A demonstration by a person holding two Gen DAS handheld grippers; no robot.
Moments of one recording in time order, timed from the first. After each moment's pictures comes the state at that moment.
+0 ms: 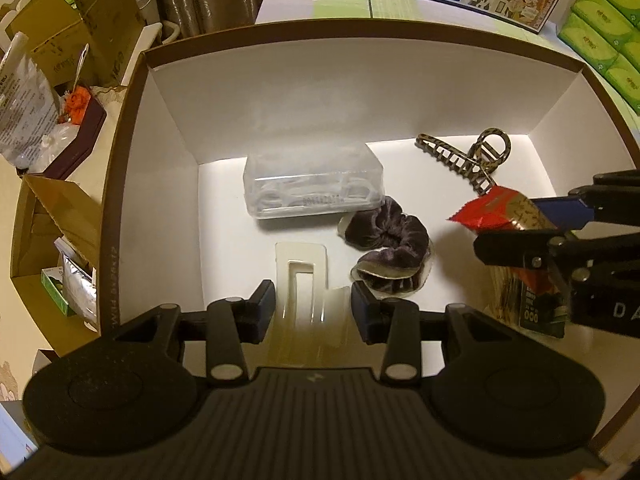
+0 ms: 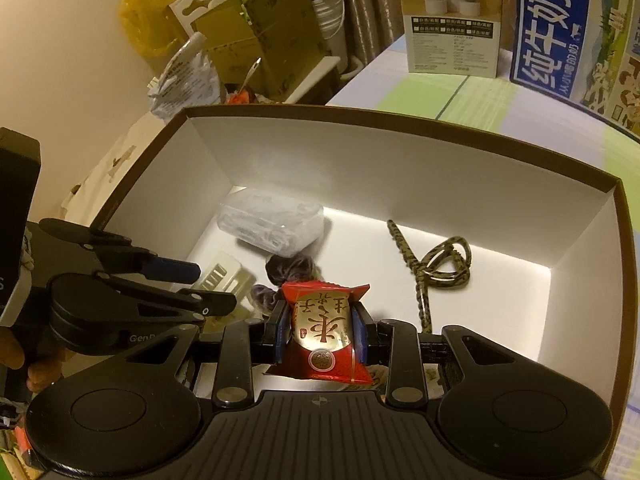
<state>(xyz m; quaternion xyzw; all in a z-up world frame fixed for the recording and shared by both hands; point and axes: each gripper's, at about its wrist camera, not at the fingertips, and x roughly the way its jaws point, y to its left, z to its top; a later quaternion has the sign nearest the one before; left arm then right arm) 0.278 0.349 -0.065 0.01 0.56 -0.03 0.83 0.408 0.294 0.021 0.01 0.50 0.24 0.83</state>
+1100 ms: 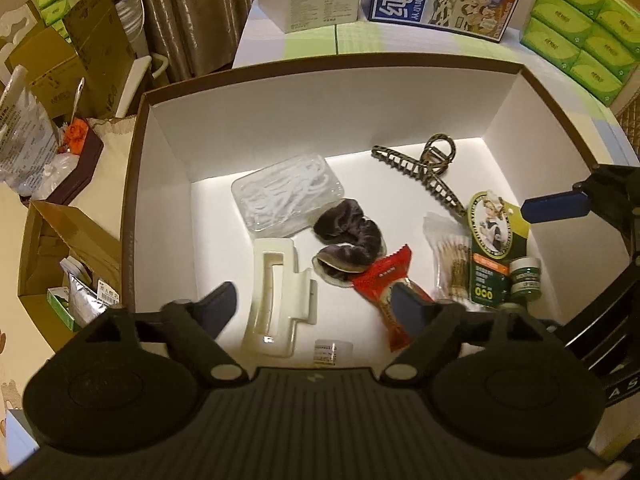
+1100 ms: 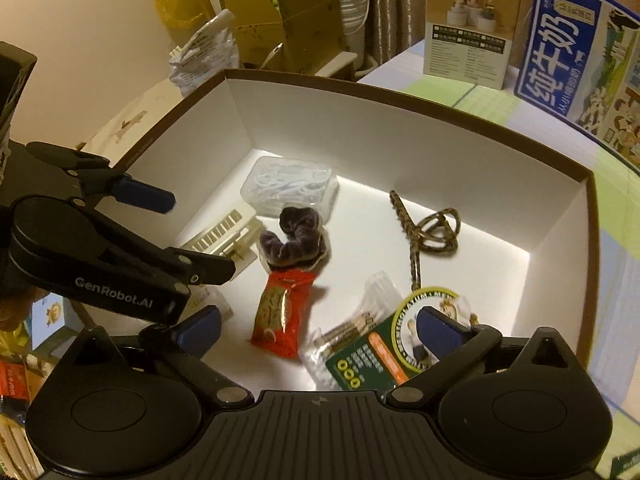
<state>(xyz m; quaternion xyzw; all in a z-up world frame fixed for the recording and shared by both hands) 0.243 0.327 -0.030 0.03 0.53 -0.05 0.85 0.362 0.288 0.032 -0.06 0.49 0.25 0.83</state>
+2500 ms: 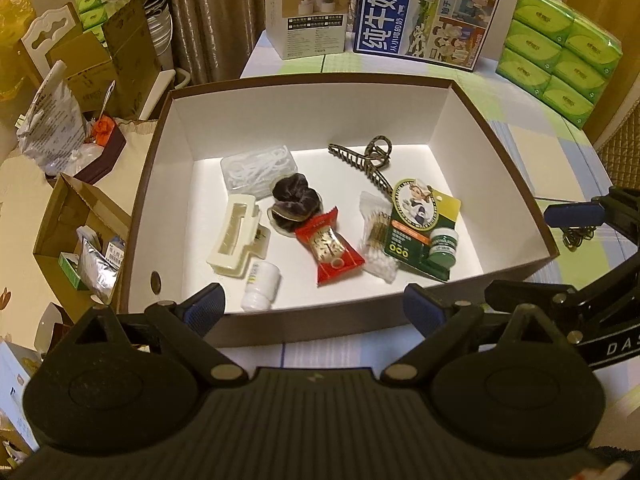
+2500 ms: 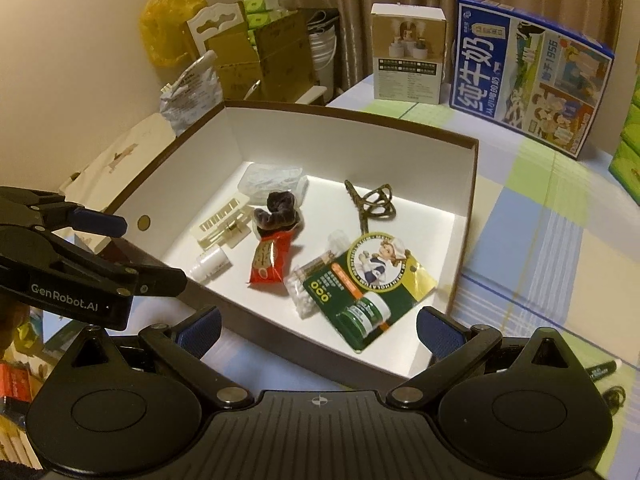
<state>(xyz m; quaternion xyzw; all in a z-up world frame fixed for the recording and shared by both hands) 0.141 0.279 0.021 0.00 0.49 -0.02 0.87 0.263 0.228 0.082 -0.03 0.45 0.22 0.87</state>
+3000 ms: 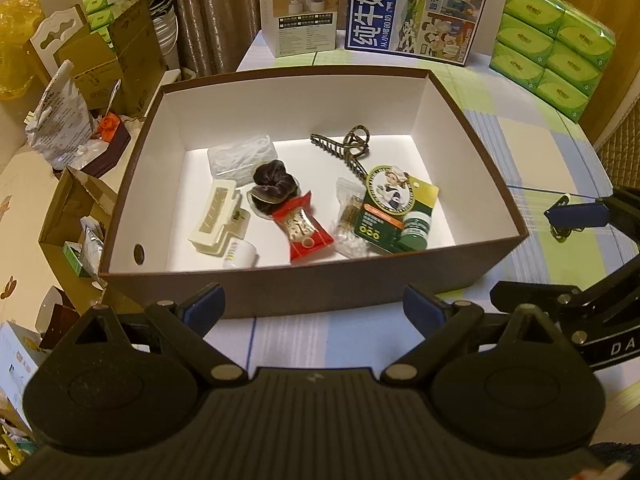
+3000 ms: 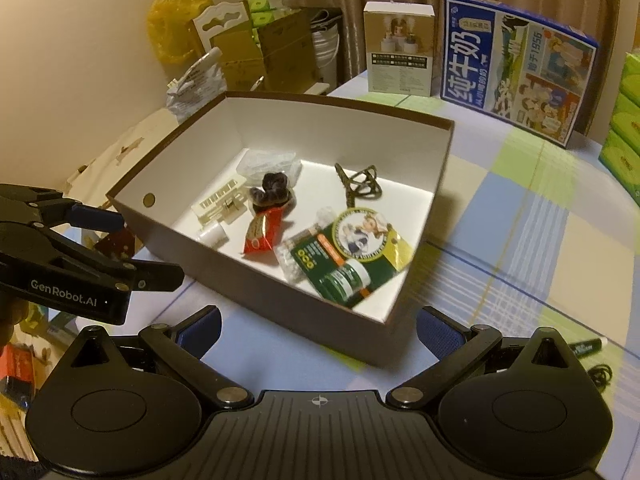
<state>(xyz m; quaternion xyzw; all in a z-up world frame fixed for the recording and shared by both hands) 0.115 0.240 0.027 0.00 0.49 0.00 0.87 0.235 0.194 0.084 -0.04 0.45 0.23 0.86</state>
